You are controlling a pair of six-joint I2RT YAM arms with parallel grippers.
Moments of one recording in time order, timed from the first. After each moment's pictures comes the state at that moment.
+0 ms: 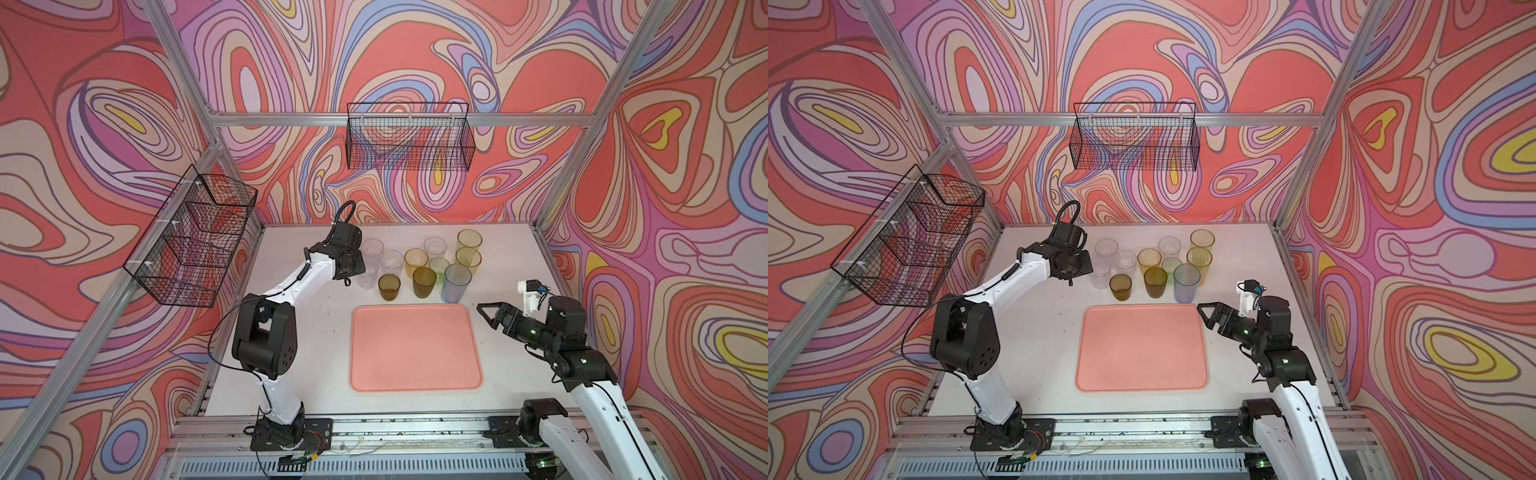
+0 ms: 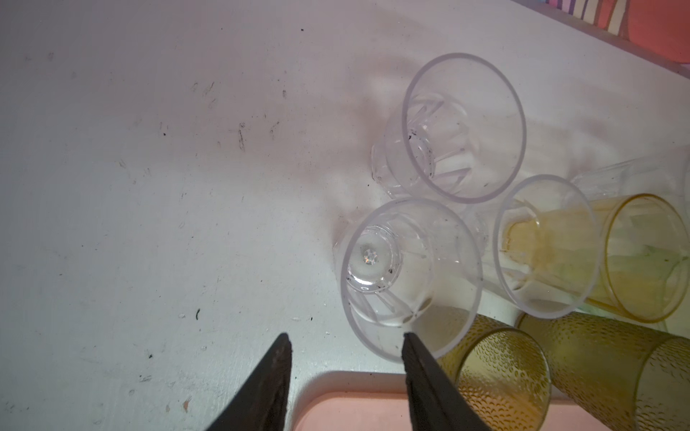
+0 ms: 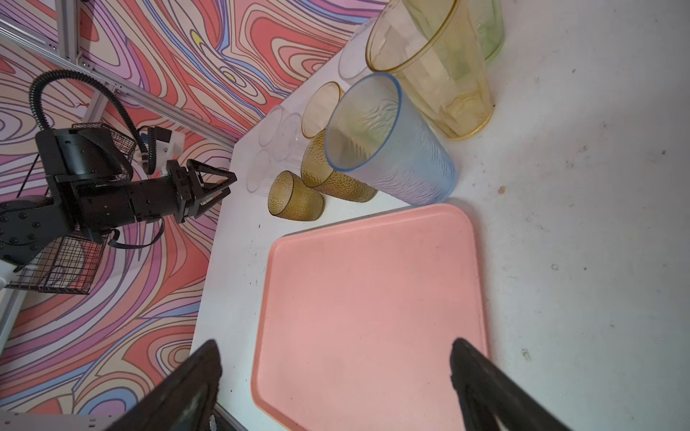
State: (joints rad) left arm -0.32 1.82 1.47 -0.65 -0.08 -0.57; right arm 0.03 0.65 0.61 -0.51 -0.54 0.56
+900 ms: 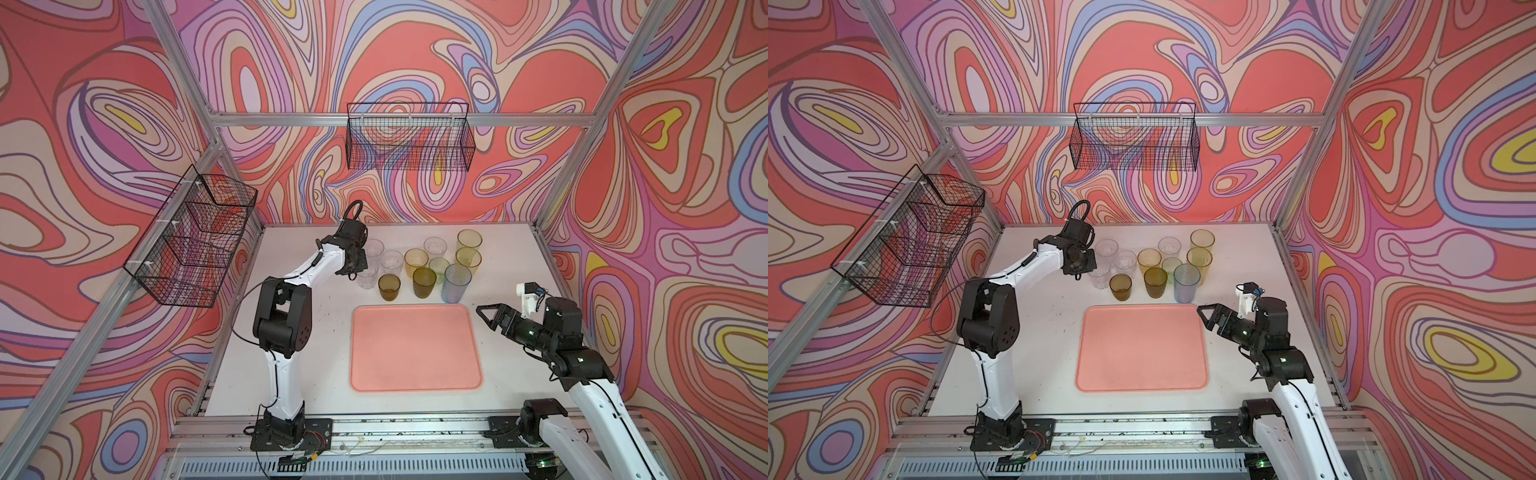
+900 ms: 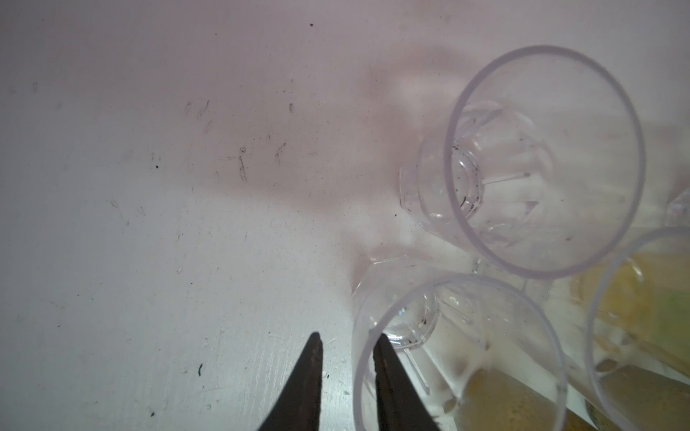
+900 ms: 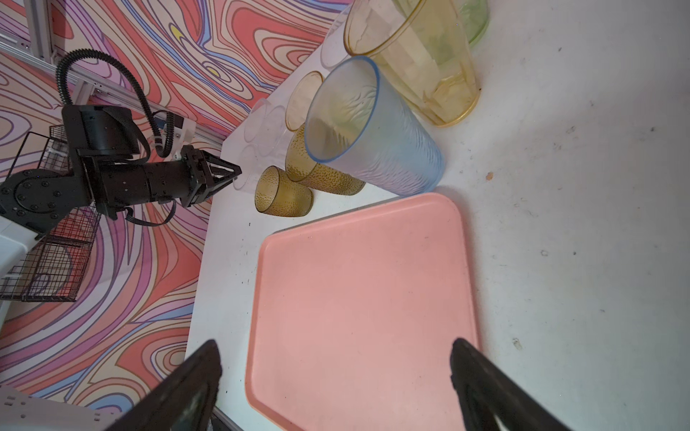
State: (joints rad) left arm -0.32 2.01 1.63 -0.71 -0.14 -0.51; right arm 0.03 0.67 0.59 -0.52 -0.52 0.56
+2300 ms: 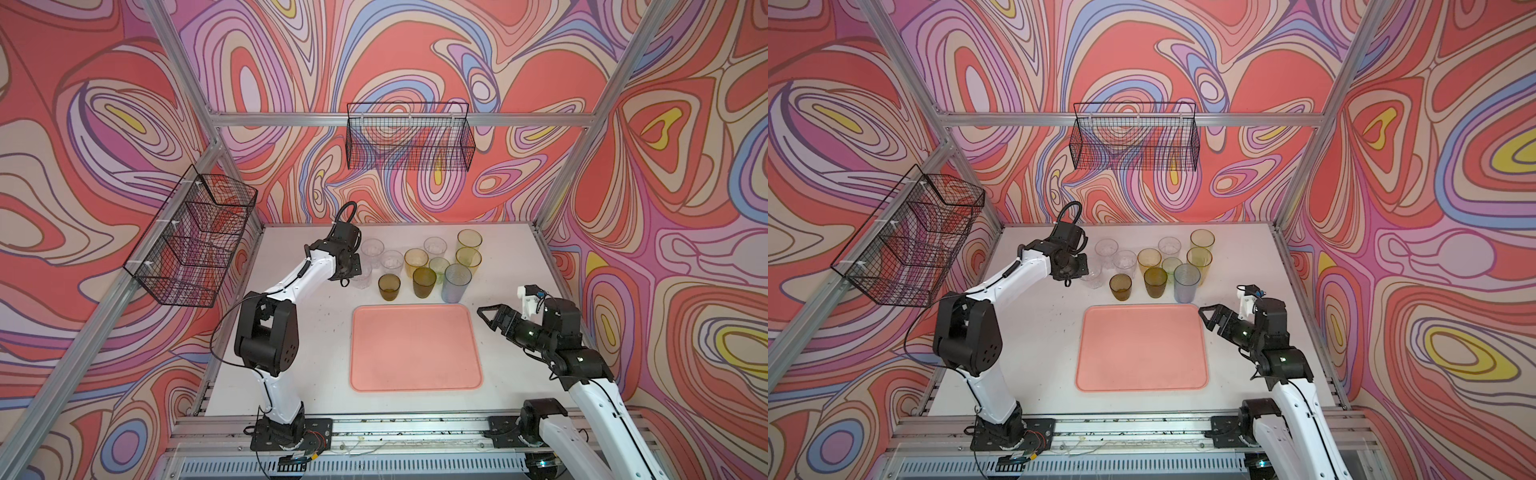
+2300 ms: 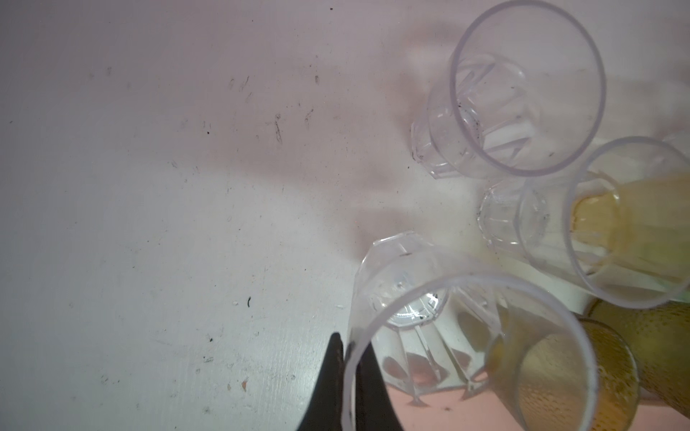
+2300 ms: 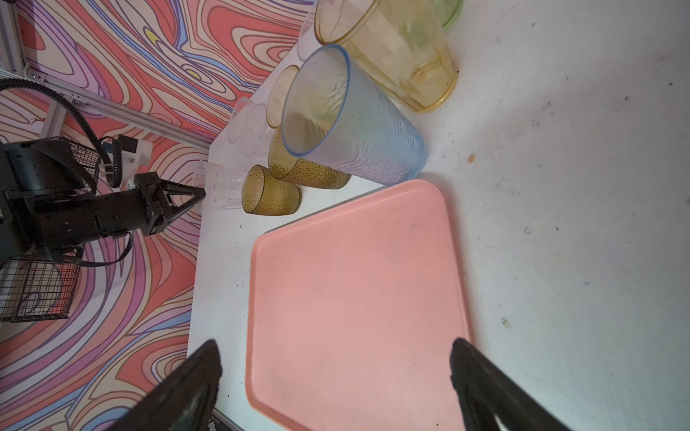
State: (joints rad) left arm -0.31 1.80 1.47 -0.75 -0.14 -0.47; right arm 0.03 0.67 0.59 -0.56 -0.50 0.60
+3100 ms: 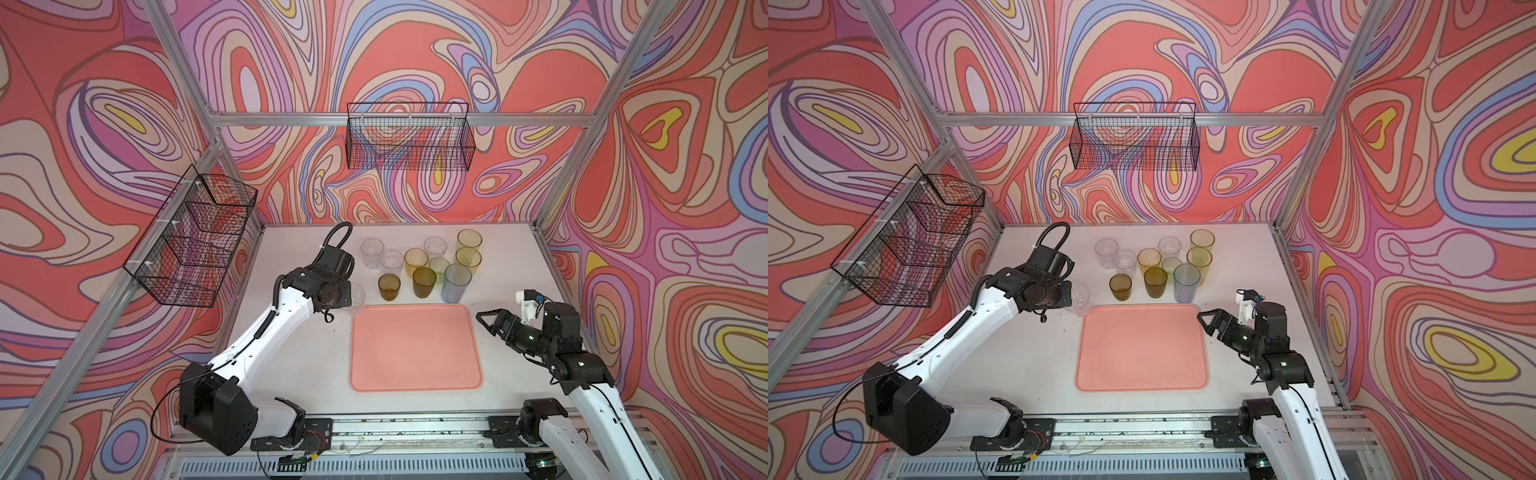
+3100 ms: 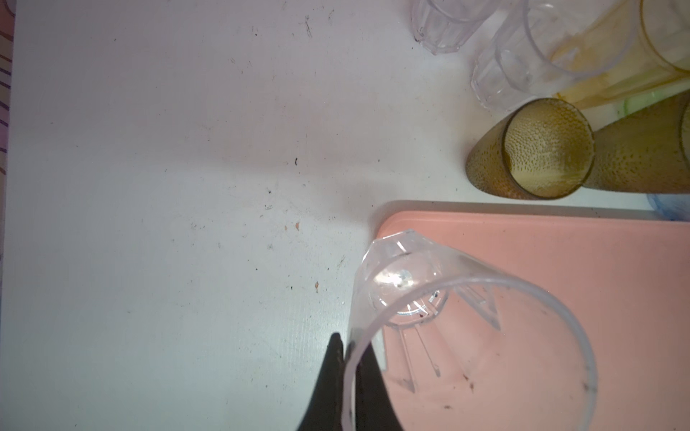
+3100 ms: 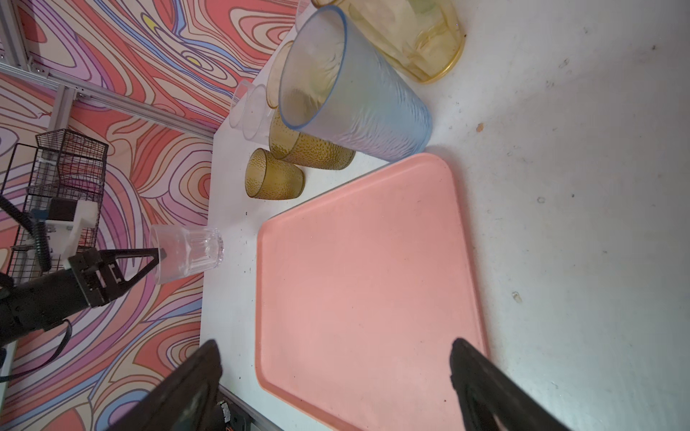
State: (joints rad) left arm -0.44 1.33 1.21 -0.98 -0.20 -0.48; right arm 0.03 0.63 0.56 -0.59 -0.54 0.63
